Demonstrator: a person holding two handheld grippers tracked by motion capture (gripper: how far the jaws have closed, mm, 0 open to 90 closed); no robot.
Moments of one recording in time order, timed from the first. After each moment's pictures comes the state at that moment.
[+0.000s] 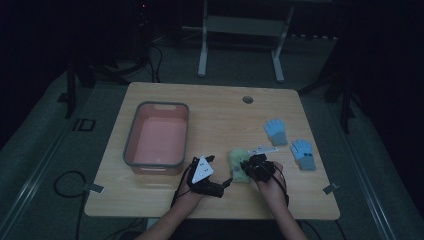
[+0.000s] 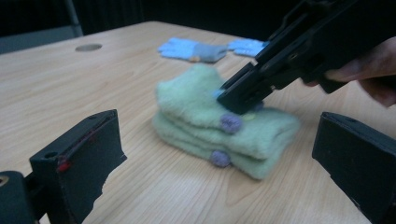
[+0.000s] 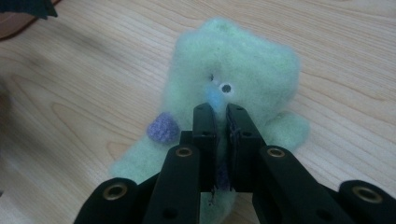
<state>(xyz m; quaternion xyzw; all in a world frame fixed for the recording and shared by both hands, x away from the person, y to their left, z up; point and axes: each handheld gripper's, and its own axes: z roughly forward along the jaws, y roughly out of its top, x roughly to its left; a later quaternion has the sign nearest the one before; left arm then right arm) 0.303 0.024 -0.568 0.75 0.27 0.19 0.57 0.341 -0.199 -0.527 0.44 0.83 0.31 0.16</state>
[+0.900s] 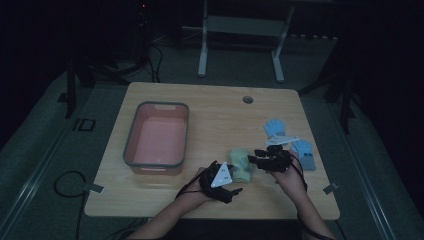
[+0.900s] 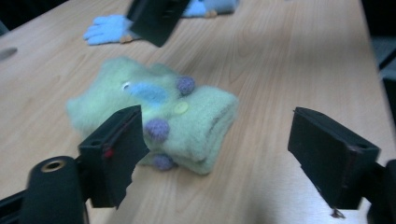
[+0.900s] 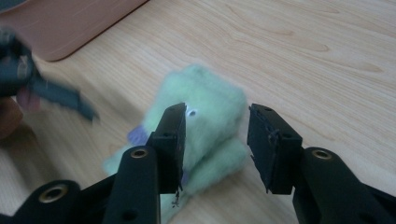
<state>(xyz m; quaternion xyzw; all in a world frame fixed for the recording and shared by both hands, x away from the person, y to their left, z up) 0.299 -0.019 -0.551 0.86 0.10 0.17 0.47 0.365 -0.245 -0.495 0.38 0.84 0.38 0.12</state>
